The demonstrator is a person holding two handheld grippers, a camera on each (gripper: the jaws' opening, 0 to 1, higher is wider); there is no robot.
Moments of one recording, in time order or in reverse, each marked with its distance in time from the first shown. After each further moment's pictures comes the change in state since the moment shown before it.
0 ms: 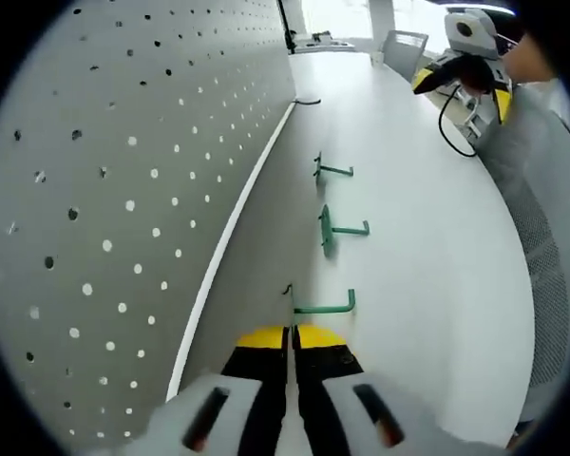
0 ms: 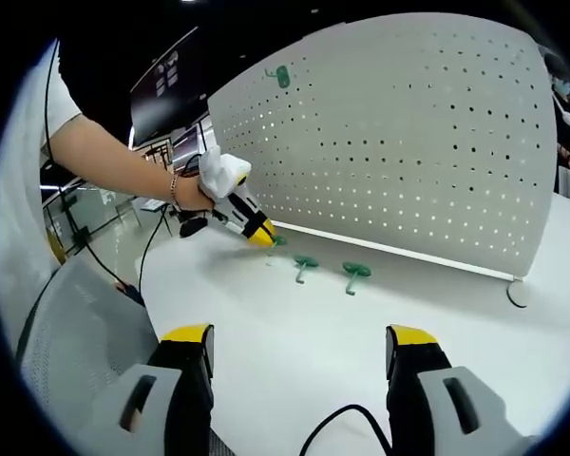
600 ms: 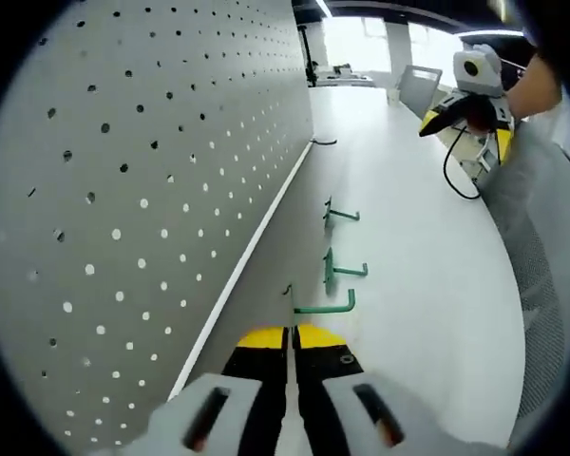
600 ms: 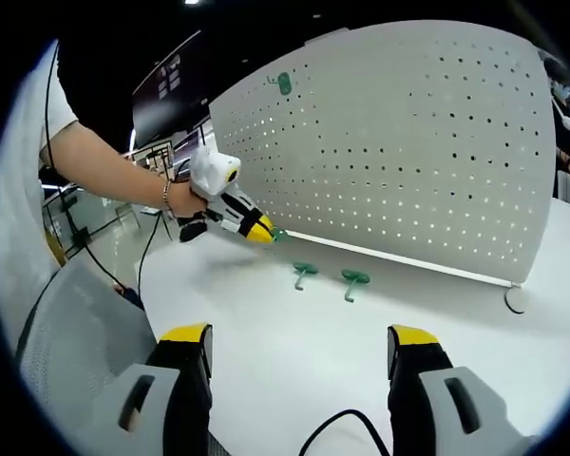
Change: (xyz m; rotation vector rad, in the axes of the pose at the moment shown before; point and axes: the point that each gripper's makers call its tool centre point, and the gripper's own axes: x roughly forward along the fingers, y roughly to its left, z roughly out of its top) left arm -0.019 0.000 0.026 -0.077 -0.160 0.055; right arm -0.002 -0.002 0.006 -0.009 -0.026 -0.005
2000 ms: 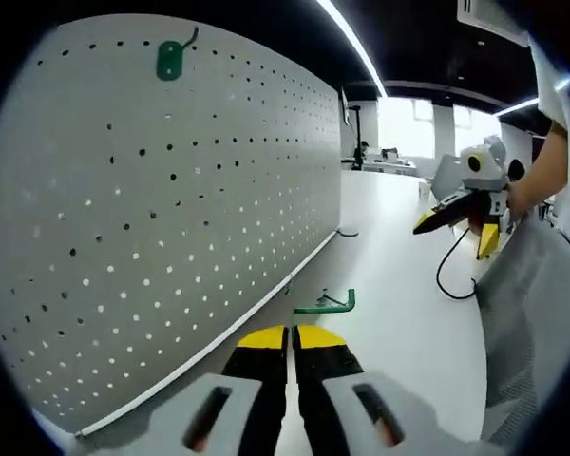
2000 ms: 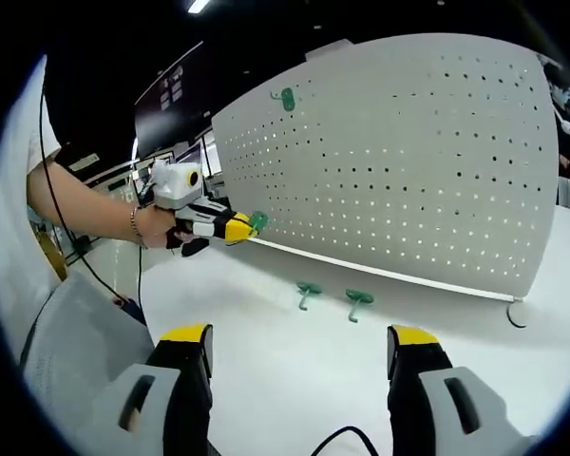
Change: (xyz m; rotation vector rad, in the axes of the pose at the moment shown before) left arm -0.058 -0.026 0.050 -0.212 -0.349 0.143; right arm 0.004 0.005 0.021 -0.002 -0.059 0.005
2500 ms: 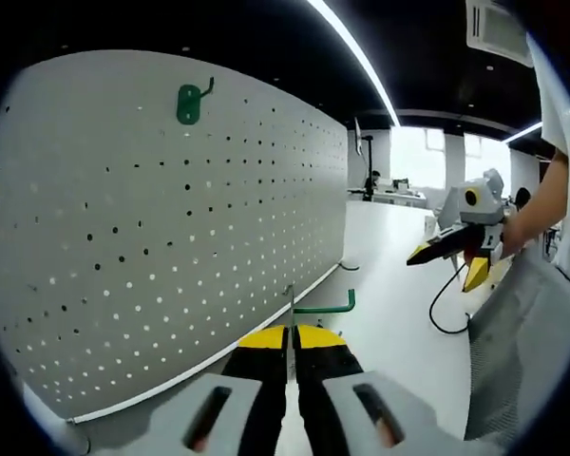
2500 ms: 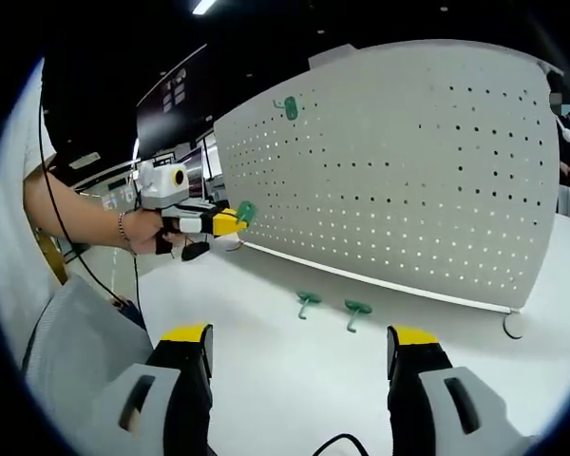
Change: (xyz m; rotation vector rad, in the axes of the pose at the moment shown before) left arm -0.021 -0.009 0.027 -0.078 -0.132 0.038; right arm -0.002 0.002 0.014 -0.021 -0.021 -0.005
